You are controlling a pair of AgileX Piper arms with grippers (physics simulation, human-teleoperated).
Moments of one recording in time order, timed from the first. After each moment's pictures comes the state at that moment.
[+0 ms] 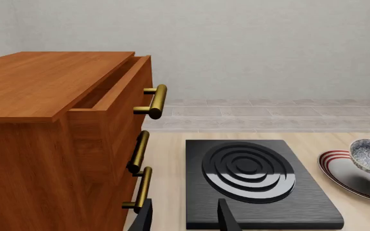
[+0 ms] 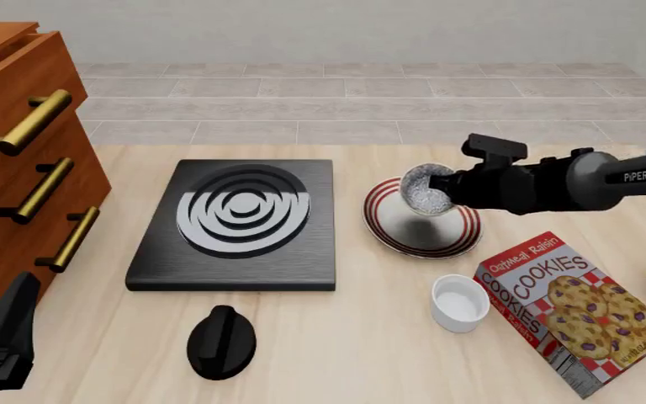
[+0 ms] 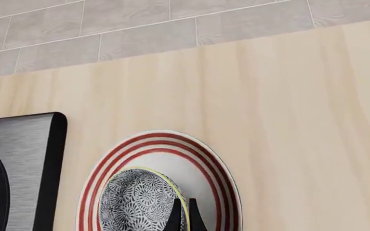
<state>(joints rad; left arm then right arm) 0.00 0.01 0.00 0.00 0.00 0.14 1.94 -1.09 -0.06 0.28</state>
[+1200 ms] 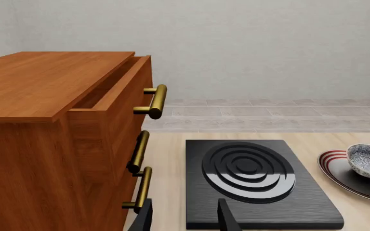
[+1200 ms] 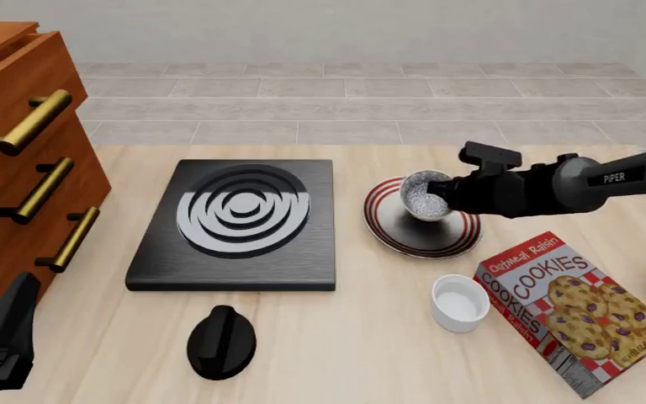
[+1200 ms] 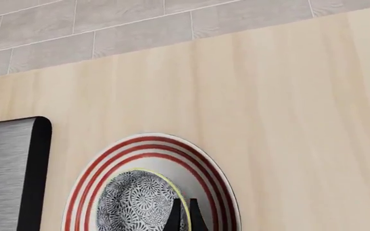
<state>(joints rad) 0.00 0.01 0.00 0.00 0.00 0.13 2.02 -1.13 -0.08 0.26</state>
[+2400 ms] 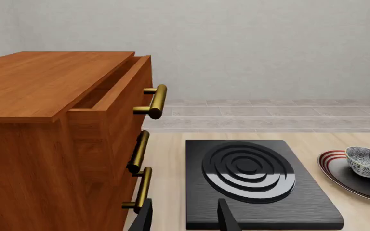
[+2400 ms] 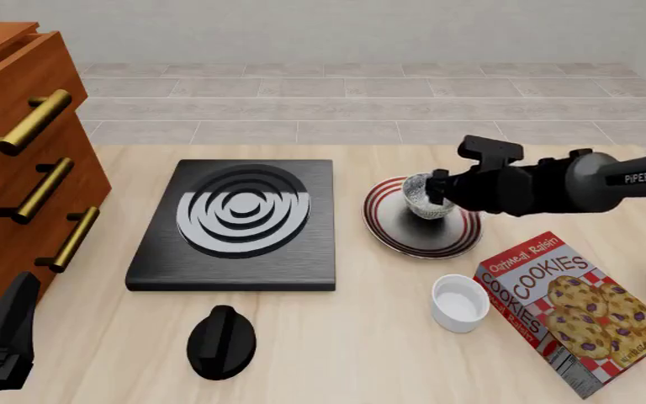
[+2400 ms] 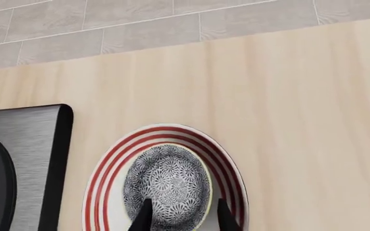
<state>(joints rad) 0.00 0.01 0.00 0.00 0.00 0.16 1.93 -1.07 -0.05 0.26</state>
